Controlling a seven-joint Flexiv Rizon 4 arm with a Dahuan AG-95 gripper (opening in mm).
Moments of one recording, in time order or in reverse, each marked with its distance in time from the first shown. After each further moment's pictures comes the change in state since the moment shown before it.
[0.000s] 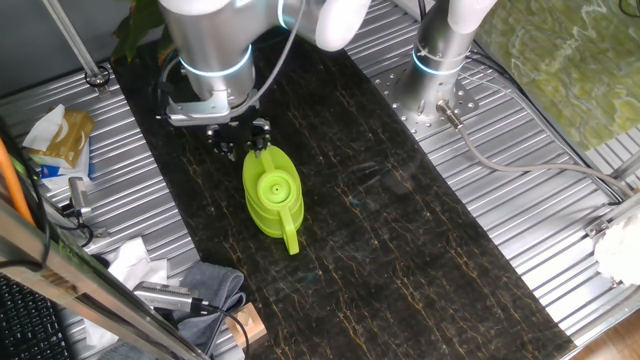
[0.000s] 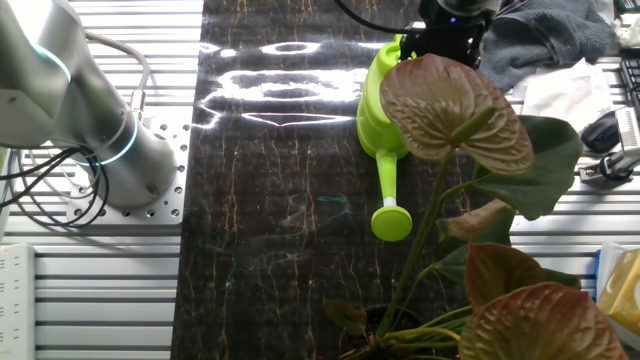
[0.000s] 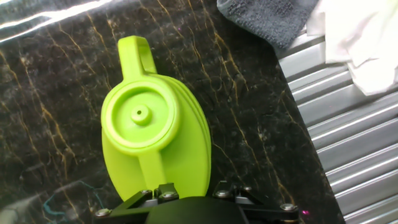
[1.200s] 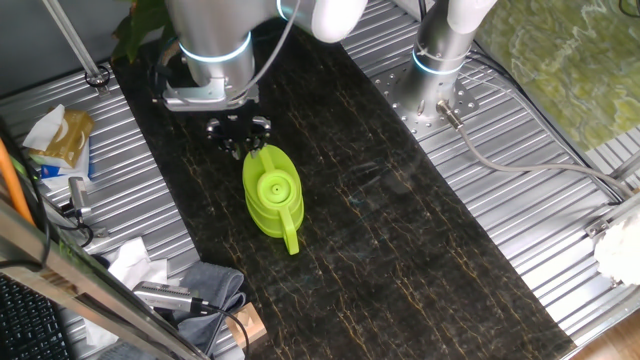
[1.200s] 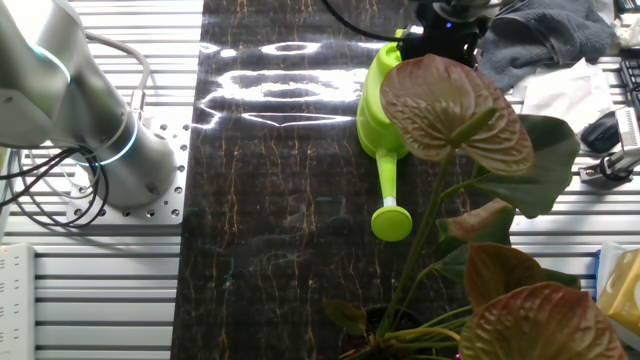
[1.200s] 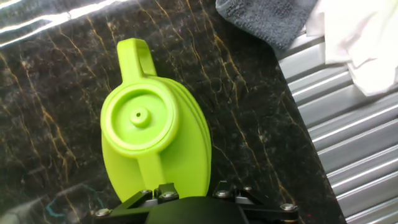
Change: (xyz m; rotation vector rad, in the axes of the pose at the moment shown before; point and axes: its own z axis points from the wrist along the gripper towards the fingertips) arm 0.002 0.002 0.000 -0.008 -0.062 0.041
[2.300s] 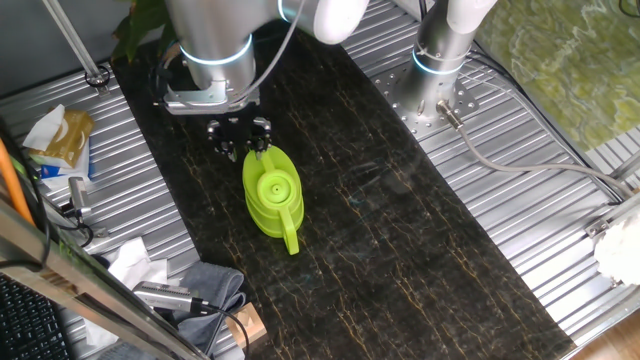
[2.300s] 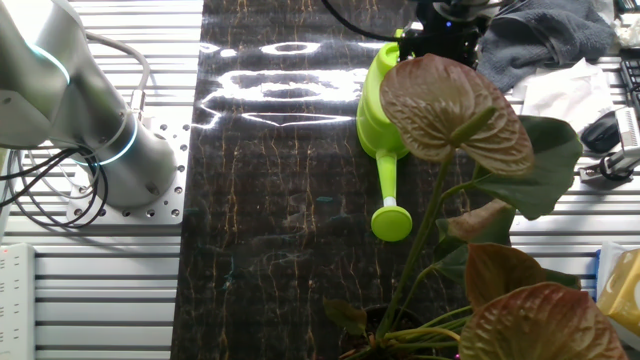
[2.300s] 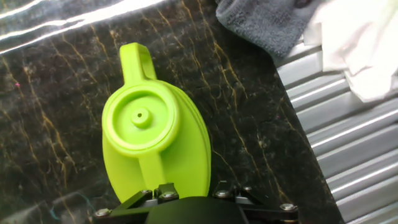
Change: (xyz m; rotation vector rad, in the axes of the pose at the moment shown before) arm -0.014 0.005 -0.001 -0.003 0.003 0.008
